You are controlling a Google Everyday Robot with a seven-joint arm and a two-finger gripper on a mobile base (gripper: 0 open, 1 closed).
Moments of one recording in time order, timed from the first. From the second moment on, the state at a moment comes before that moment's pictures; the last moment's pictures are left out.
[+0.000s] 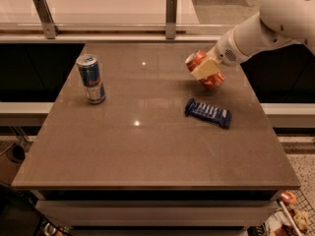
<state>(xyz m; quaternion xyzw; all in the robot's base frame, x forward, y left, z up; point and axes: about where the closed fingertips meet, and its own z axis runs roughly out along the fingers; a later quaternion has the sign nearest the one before) 0.680 -0.149 0.878 -0.47 0.81 0.10 0.35</state>
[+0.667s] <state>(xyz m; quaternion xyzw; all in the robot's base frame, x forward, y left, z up) 0.703 -0.119 0.846 -0.50 0.80 0.12 0.32</state>
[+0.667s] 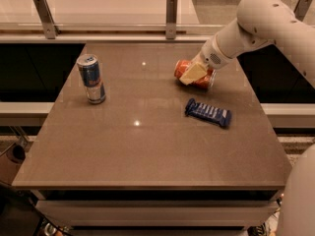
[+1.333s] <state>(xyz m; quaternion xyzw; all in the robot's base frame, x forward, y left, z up) 0.710 -0.107 0.841 -0.51 0.79 0.13 0.31</state>
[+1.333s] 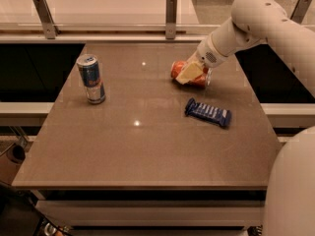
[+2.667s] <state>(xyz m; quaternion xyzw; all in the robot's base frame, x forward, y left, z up) 0.711 -0.103 0.837 -0.51 0.79 0.14 0.30</state>
